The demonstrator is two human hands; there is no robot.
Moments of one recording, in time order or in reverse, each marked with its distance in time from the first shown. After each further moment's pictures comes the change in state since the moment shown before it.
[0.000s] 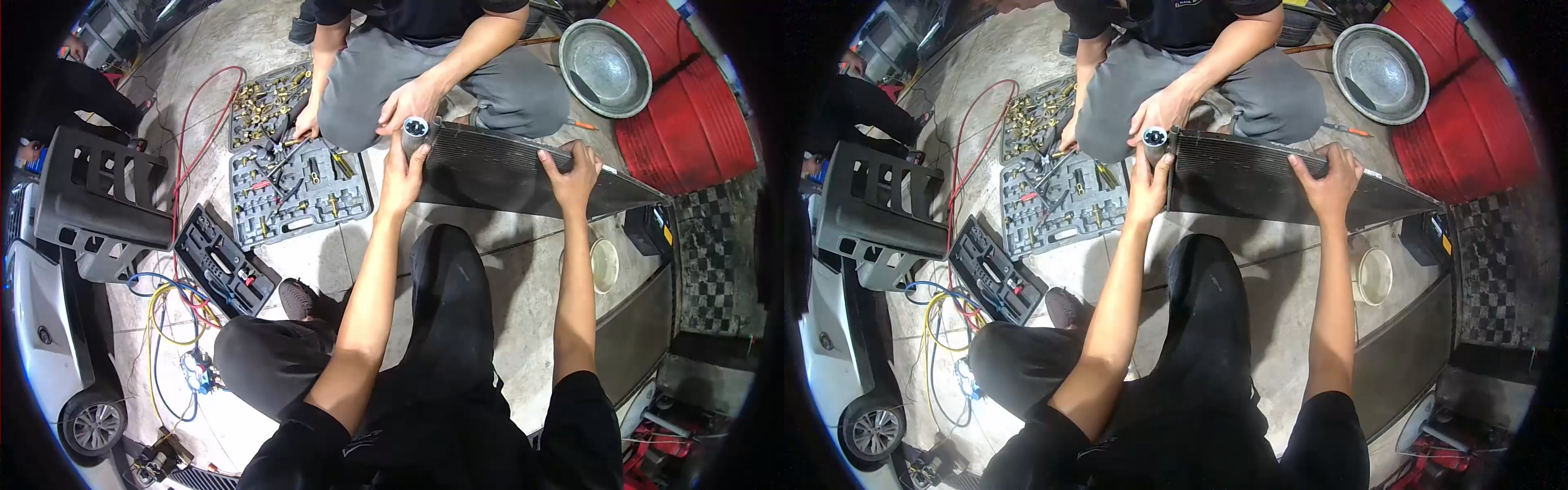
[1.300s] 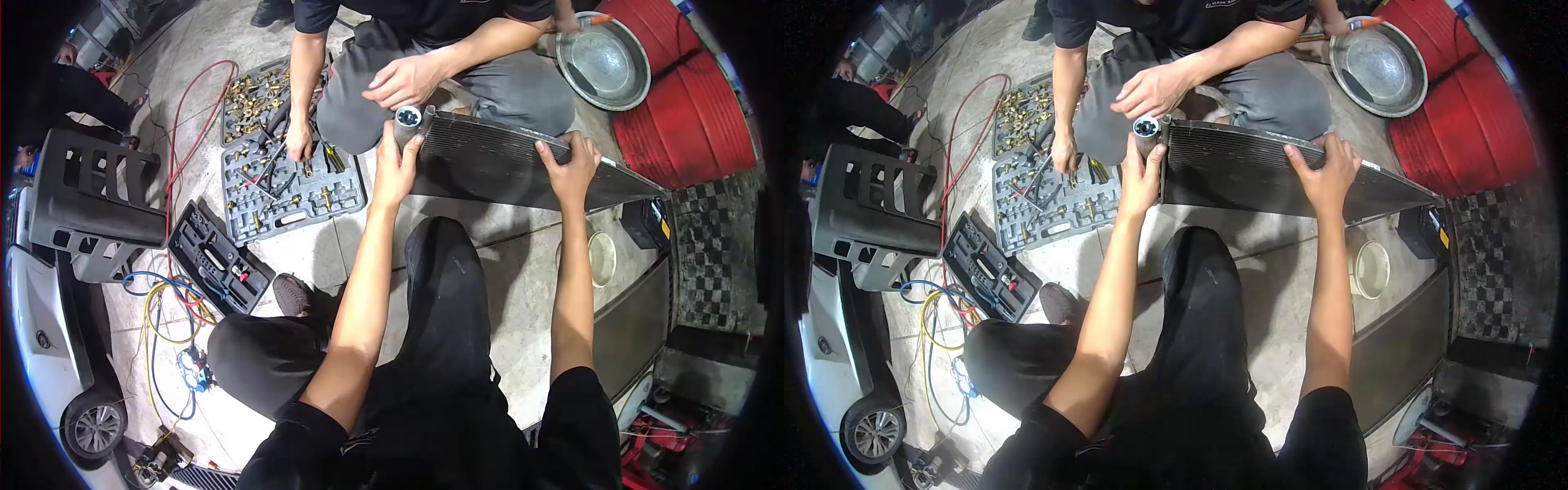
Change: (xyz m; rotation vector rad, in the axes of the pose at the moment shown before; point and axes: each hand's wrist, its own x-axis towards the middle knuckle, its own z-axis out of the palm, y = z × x) left_hand 0.003 0.003 0.001 -0.026 0.040 0.042; right_hand 0.001 0.001 0.001 -0.009 0.015 -0.034
